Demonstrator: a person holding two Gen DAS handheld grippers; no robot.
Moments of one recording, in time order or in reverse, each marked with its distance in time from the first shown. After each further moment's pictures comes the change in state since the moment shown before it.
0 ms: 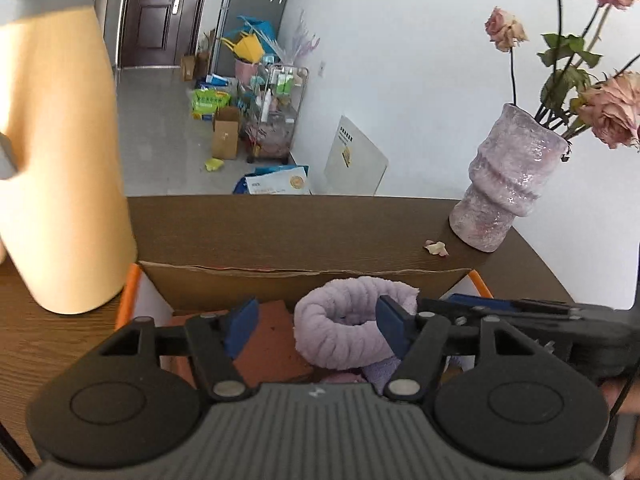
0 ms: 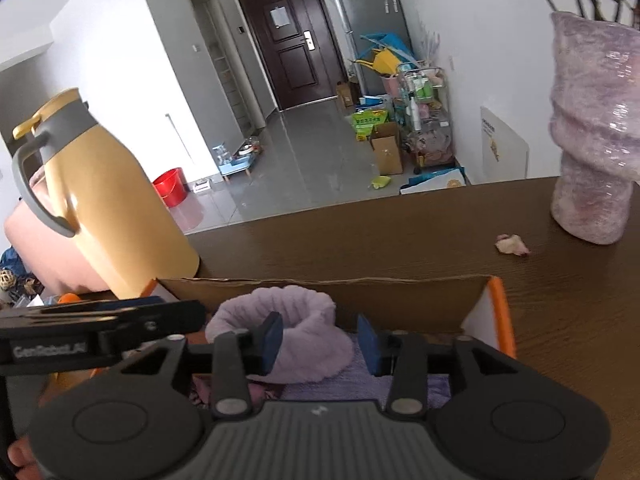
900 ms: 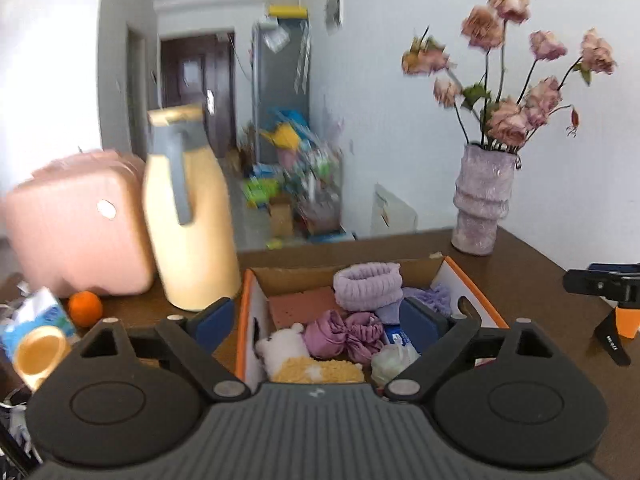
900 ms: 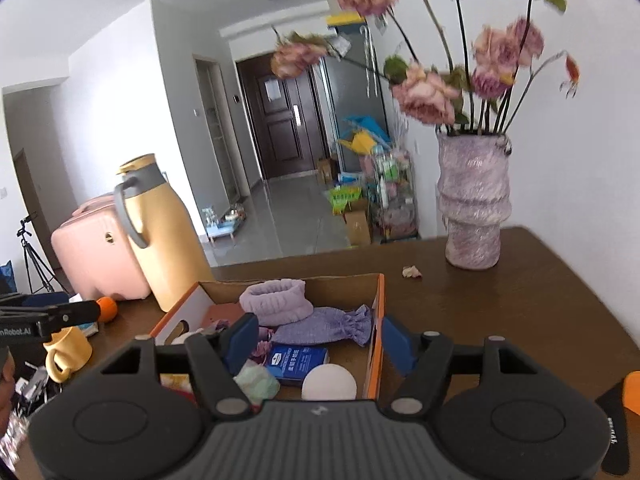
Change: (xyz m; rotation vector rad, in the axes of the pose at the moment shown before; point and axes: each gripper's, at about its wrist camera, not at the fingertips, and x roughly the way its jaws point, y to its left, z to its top) left arm -0.212 -0.055 -0.106 0.154 -0.285 0.213; right arm -0.232 0.001 -0.081 -0.040 -0.230 -0.085
